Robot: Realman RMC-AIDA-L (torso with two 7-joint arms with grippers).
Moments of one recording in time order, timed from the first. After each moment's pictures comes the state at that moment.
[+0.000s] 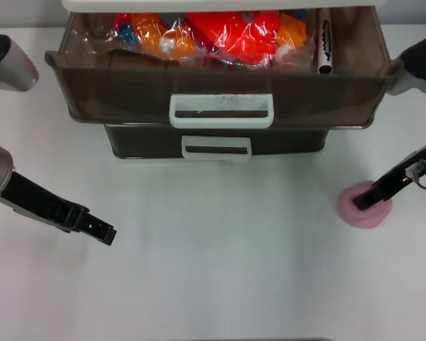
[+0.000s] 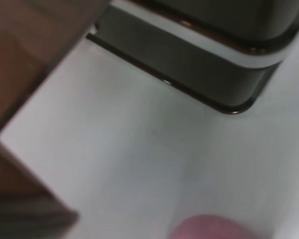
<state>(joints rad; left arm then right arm) -0.43 -2.05 1.32 1.48 2.51 1.73 -2.81 0.72 2.03 -1.12 -0.73 0.45 1.34 -0.81</state>
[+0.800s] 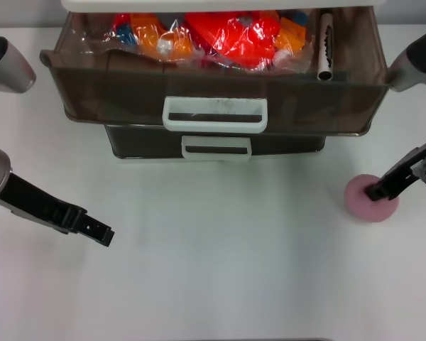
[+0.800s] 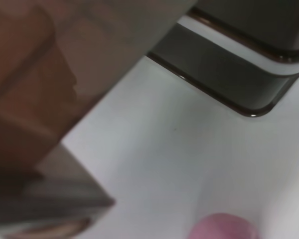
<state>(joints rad) -0.42 -2.05 1.32 1.48 2.51 1.73 -2.81 0.68 2.04 -1.12 -0.86 0.44 1.44 -0.83</state>
